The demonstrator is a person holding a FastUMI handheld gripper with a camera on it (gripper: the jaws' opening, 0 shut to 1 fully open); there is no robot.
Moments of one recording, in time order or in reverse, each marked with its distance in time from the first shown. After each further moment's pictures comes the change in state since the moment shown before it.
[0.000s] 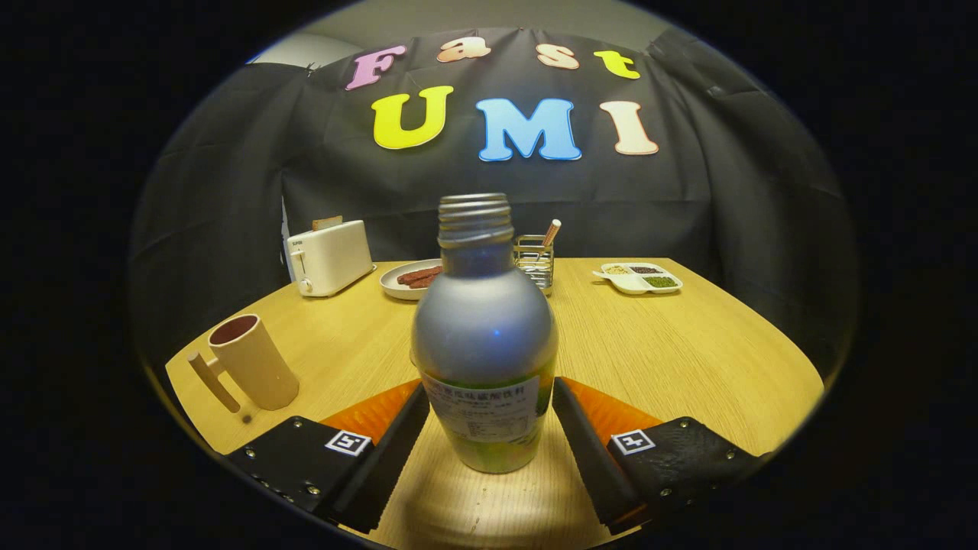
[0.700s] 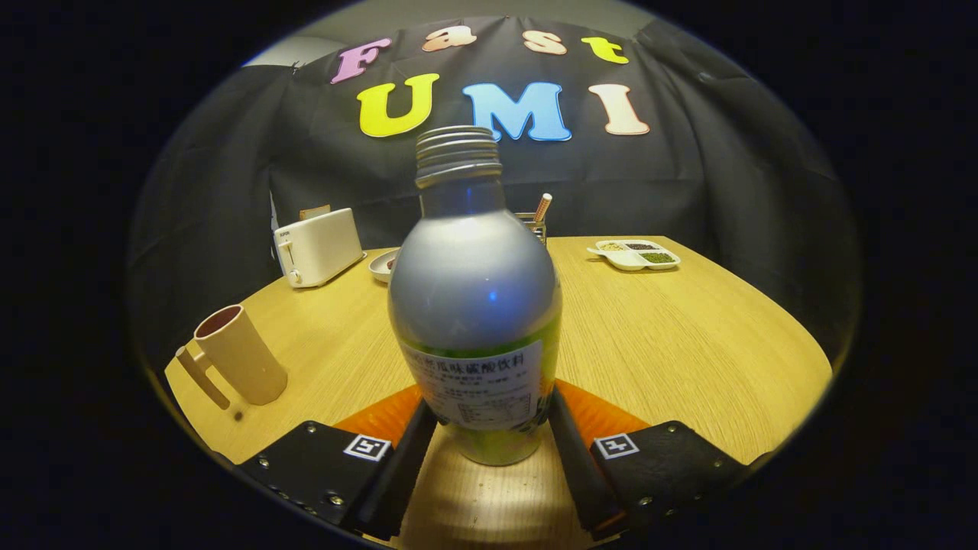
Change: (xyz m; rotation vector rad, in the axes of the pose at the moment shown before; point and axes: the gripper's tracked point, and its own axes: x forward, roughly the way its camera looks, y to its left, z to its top) arm 0.005 0.000 -0.017 0.029 0.054 -0.013
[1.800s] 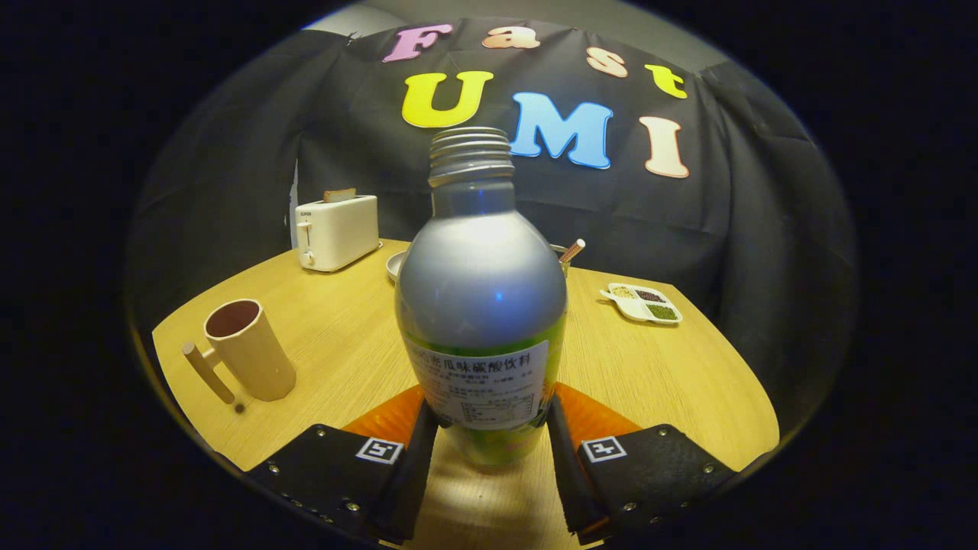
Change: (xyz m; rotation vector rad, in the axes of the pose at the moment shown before) arm -0.012 0.027 0.053 -0.240 0.006 -0.005
